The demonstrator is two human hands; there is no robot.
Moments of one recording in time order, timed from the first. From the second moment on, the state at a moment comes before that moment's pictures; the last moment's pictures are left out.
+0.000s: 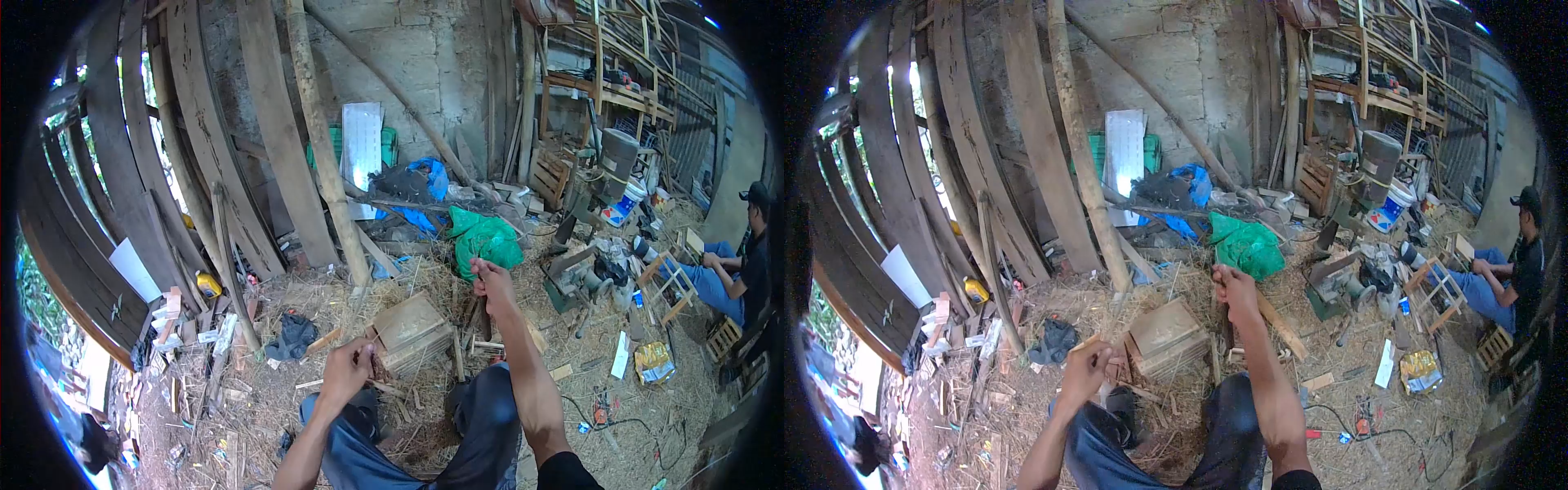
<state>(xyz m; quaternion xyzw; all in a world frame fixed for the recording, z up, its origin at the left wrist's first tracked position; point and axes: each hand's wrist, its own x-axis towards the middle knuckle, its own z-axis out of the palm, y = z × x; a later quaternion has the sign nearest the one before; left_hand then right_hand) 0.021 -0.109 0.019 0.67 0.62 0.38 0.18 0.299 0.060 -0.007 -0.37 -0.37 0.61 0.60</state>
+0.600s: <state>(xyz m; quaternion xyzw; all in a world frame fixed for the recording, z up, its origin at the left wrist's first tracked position) 0.053 -0.049 -0.013 0.68 0.55 0.44 0.21 0.249 0.039 -0.021 -0.32 -0.38 0.65 0.57</state>
